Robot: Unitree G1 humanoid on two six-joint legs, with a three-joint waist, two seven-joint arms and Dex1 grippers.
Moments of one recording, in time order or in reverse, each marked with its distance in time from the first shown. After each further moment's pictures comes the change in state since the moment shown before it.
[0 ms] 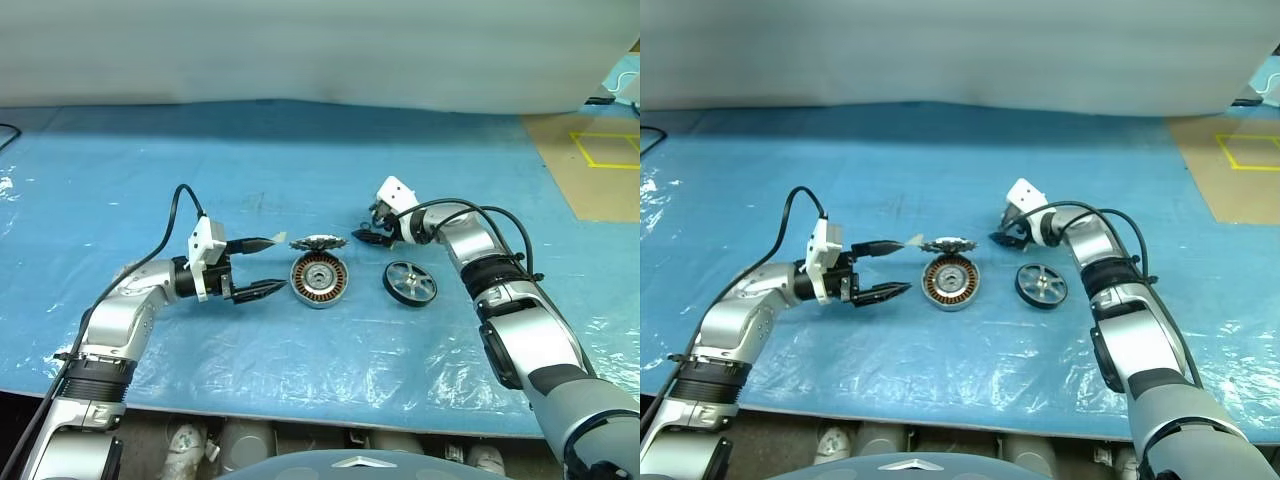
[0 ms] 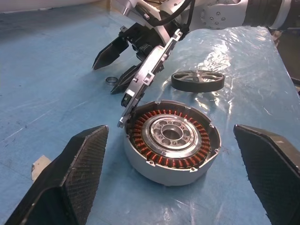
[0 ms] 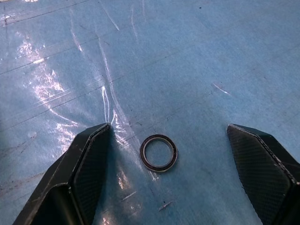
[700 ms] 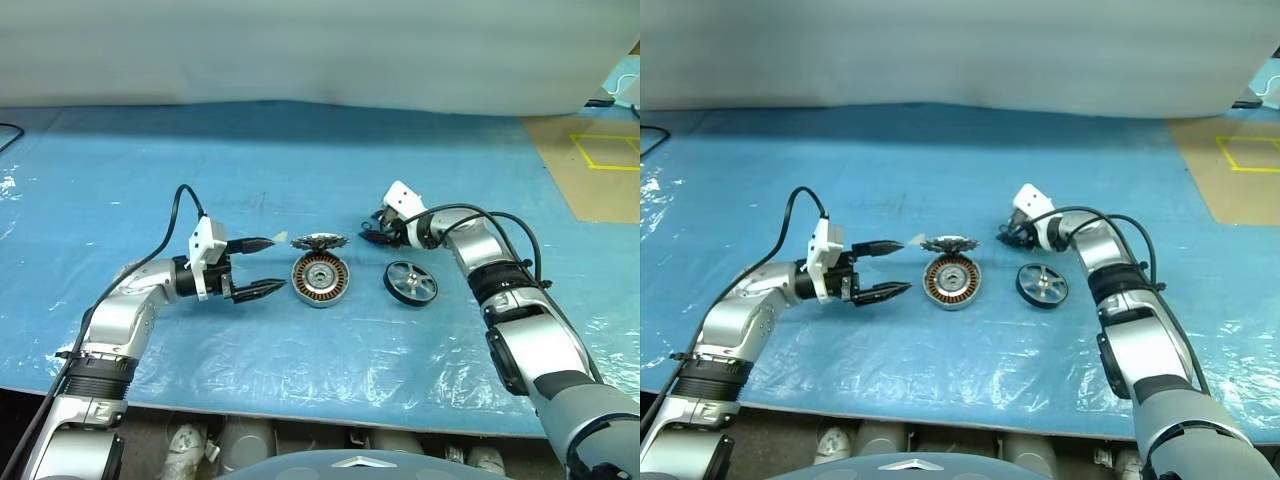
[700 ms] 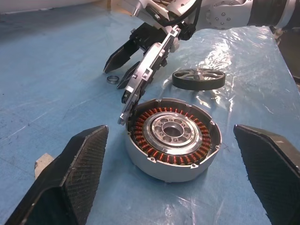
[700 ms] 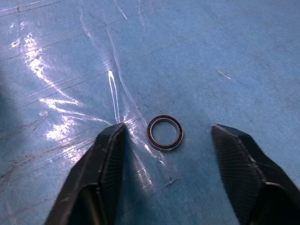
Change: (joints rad) left arm -0.014 -0.004 -0.004 0.027 0.012 -0.018 -0.011; right arm 0.045 -0.025 -0.006 -0.038 0.005 -0.011 0.033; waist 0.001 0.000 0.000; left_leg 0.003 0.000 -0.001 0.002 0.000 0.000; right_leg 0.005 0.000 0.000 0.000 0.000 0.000
